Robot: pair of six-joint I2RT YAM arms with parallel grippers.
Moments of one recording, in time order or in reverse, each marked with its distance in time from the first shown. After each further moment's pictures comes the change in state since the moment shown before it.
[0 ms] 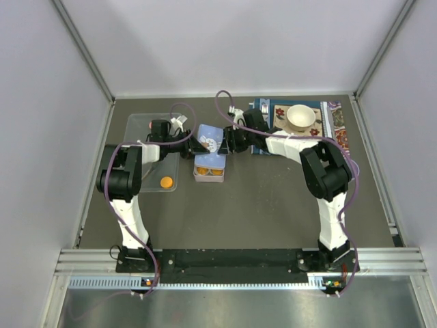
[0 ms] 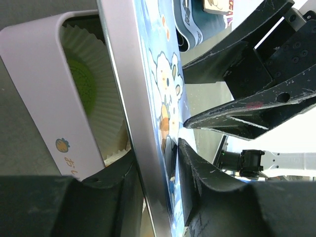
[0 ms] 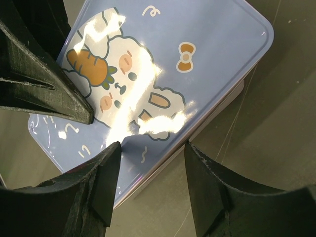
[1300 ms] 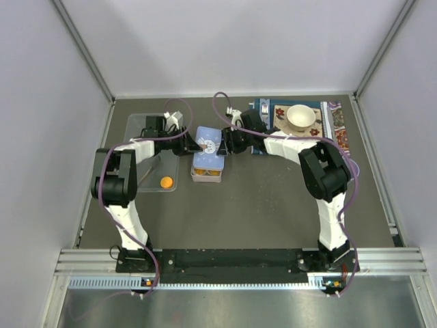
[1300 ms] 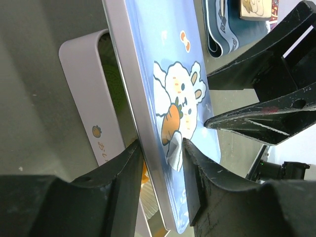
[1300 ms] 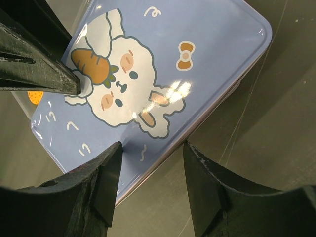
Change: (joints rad) left arm 0.030 -0.076 0.062 -0.255 -0.154 0.233; right arm 0.018 0.000 0.006 -0.011 0.028 -0.010
